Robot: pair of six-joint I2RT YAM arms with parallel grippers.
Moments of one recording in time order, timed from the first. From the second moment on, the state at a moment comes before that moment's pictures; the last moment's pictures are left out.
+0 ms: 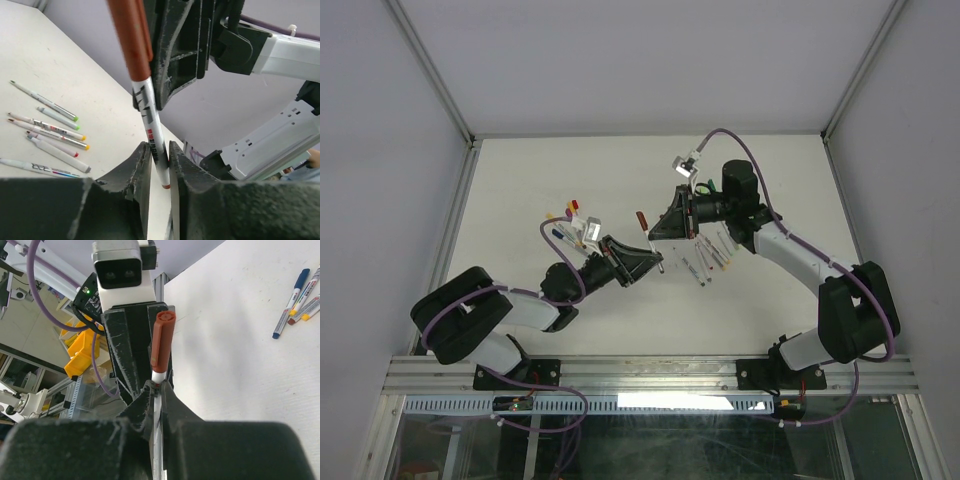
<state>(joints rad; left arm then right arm) -0.84 1.48 0.30 1.51 0.21 -0.82 0.45 1.46 0.96 0.24 -1.20 0.45</state>
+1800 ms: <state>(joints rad) -0.63 1.17 0.43 1.17 0.26 -0.78 0.49 1.50 0.98 0.12 -1.29 0.28</state>
